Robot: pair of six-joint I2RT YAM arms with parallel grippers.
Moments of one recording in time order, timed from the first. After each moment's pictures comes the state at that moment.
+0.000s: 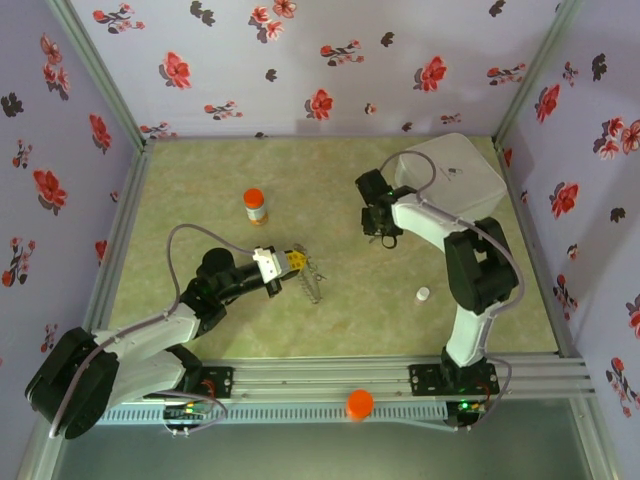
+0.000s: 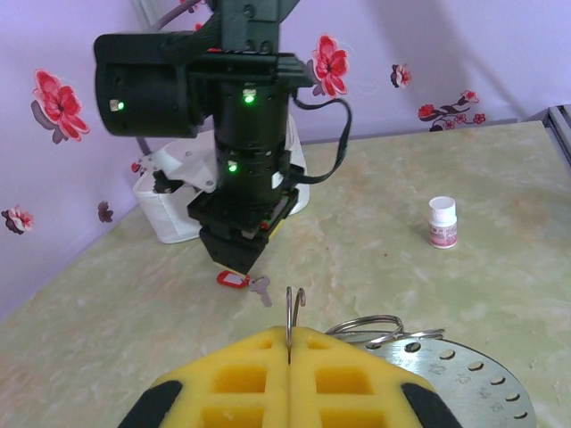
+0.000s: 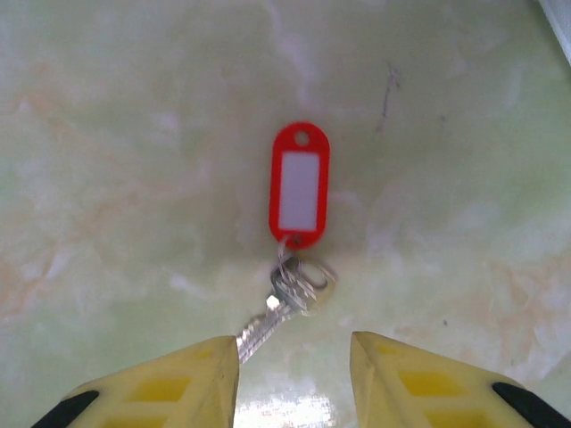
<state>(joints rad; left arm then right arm) -0.69 1.07 0.32 0.66 0.51 0.31 0.49 1.86 1.31 -0.67 0.22 0.50</state>
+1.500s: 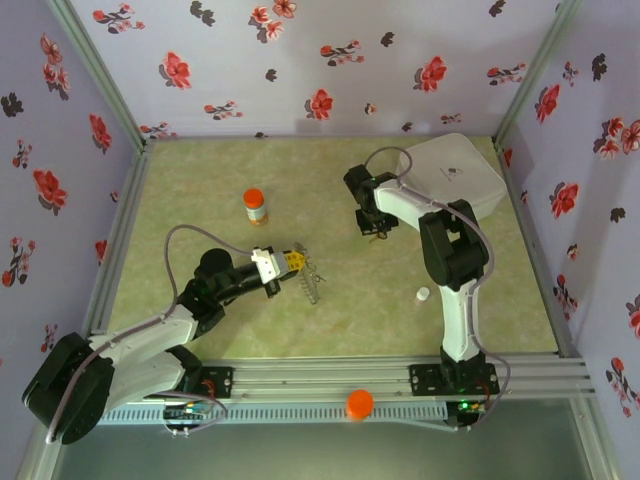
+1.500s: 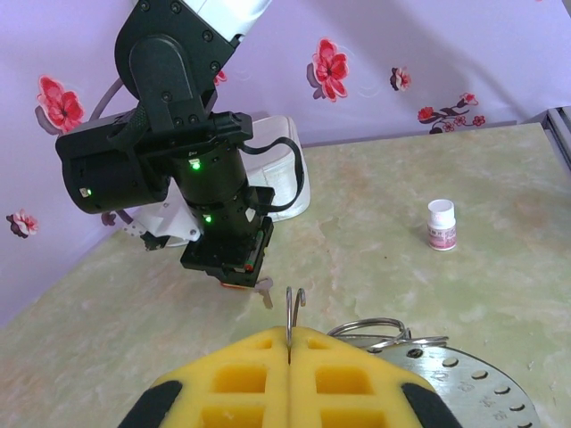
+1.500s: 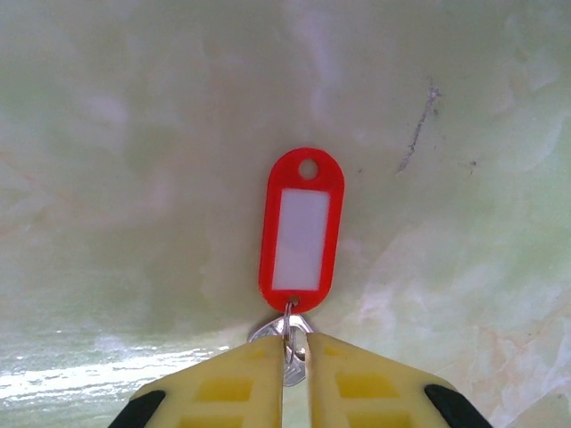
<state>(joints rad) -0.69 1.03 0.32 0.63 0.50 0.32 0.49 2.09 1.56 -0.90 0.29 0.35</state>
